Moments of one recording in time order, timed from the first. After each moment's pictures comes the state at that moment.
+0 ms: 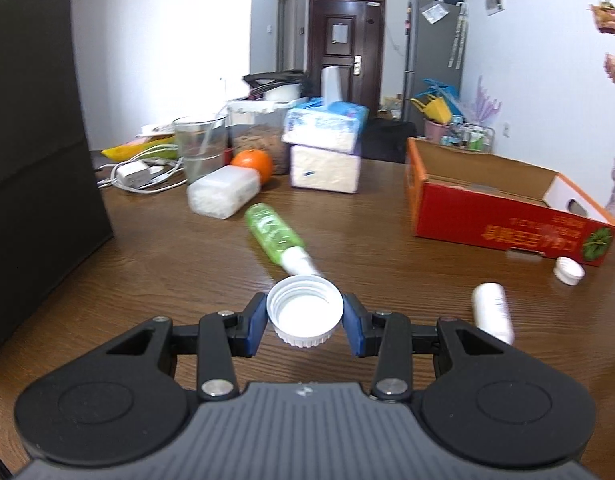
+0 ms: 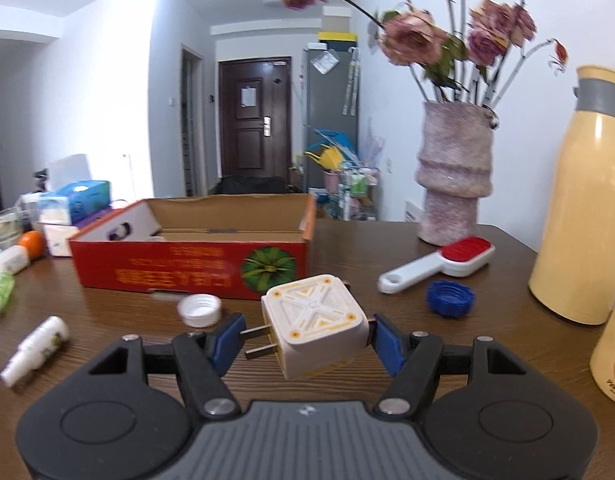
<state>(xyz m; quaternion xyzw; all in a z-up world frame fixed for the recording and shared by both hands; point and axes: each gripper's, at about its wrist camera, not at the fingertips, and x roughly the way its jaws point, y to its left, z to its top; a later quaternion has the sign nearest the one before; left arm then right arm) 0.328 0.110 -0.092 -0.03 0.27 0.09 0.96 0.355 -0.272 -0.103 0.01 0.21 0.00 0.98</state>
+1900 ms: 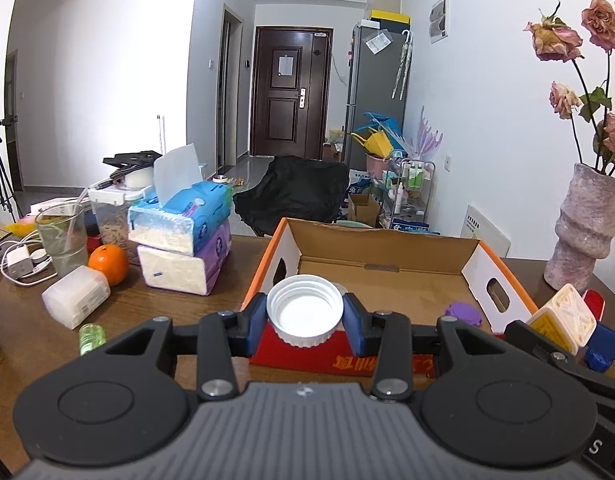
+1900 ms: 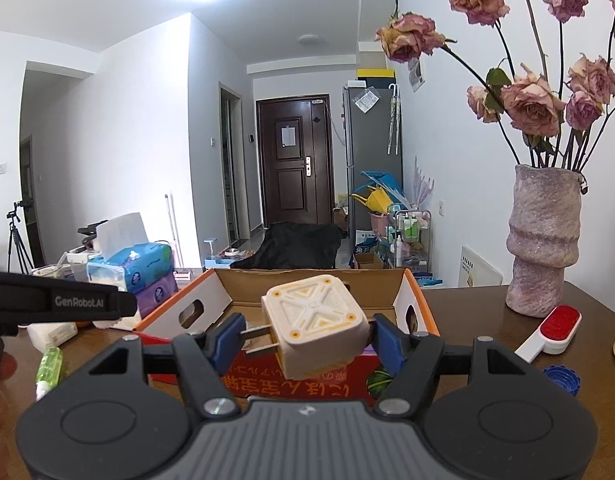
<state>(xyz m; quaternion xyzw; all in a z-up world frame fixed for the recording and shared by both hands) 0.448 -0.014 -0.031 -0.03 0.23 0.02 0.97 0.422 -0.190 -0.055 0.02 0.15 0.05 0.99</state>
